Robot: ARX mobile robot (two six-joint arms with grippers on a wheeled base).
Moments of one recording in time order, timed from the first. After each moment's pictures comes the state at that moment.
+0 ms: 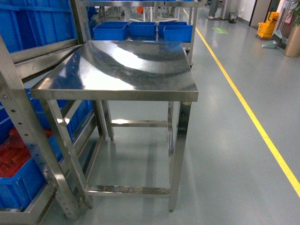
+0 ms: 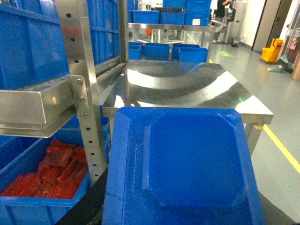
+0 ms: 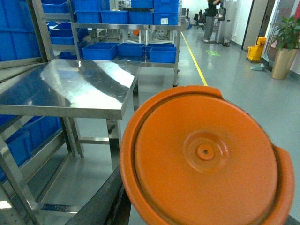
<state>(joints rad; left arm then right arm) 0.00 0.01 0.01 0.00 0.00 0.00 0.00 0.01 0.01 0.00 0.00 0.00</state>
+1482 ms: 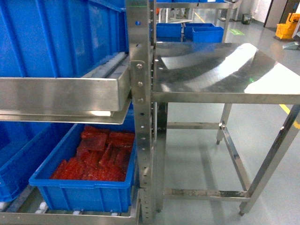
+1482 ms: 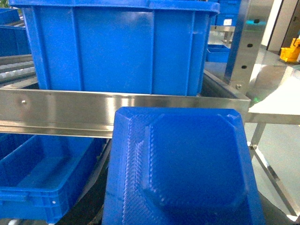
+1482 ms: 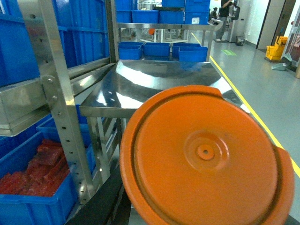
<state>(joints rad) 0.00 0.01 0.01 -0.01 0.00 0.00 0.00 0.01 0.01 -0.01 0.00 0.00</state>
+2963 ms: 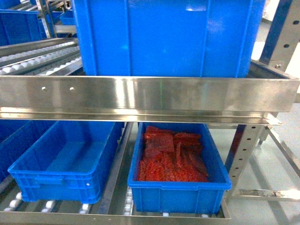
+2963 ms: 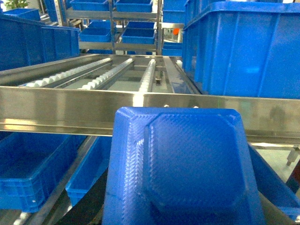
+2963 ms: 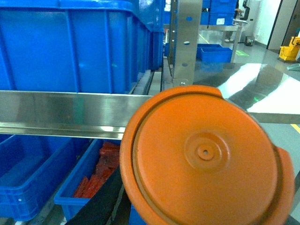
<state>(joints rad) 0.00 0.01 0.01 -0.01 0.00 0.00 0.00 0.01 0.01 0.00 0.00 0.00</state>
